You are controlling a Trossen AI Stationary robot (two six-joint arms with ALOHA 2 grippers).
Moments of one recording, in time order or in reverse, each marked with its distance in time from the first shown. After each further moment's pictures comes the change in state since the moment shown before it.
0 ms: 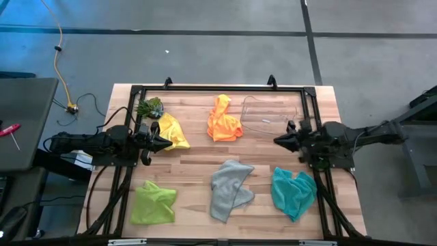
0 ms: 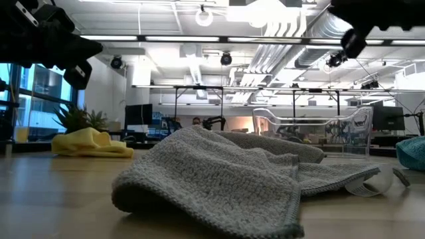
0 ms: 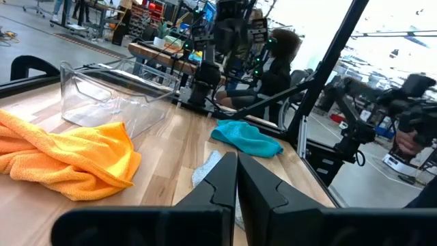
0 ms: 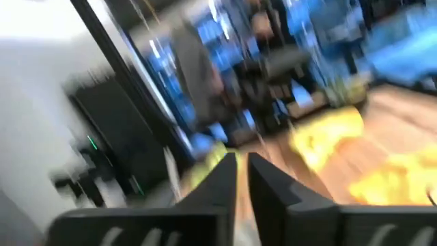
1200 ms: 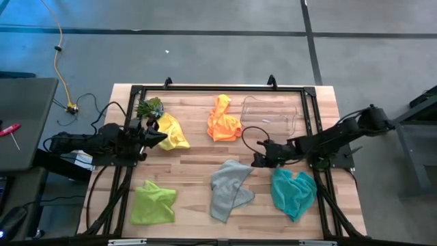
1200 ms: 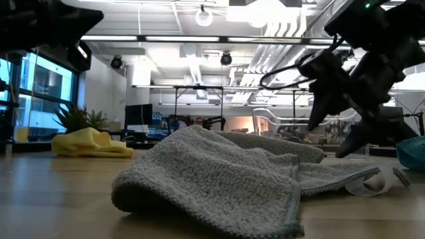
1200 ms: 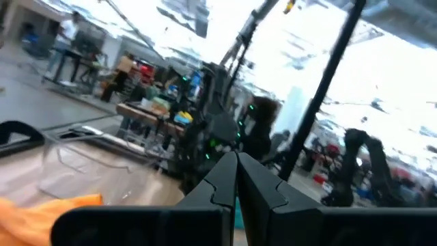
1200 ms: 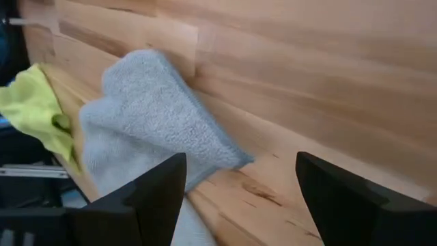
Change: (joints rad) left arm 0.000 0.000 0.000 0.264 -0.067 -0.078; right arm 0.052 0.909 0.107 -0.013 -0.069 1.152
